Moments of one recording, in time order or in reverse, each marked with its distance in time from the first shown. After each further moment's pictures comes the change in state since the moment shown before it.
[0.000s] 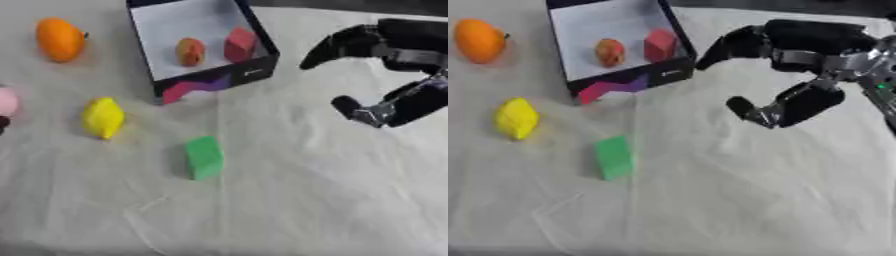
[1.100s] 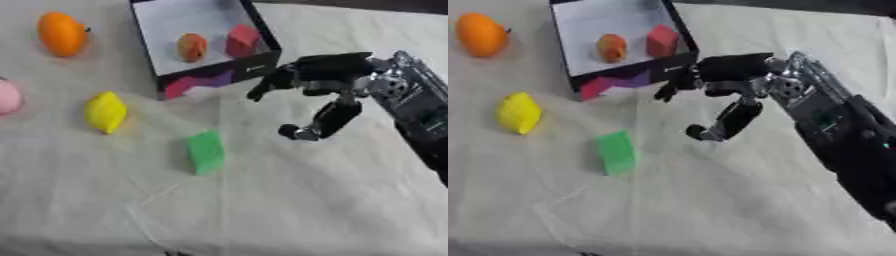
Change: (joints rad) left arm 0.005 0.050 0.007 -0.007 -0.004 -0.008 0.013; right arm -0.091 0.235 0.110 0.245 0.235 -0.015 0.065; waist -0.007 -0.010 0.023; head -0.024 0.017
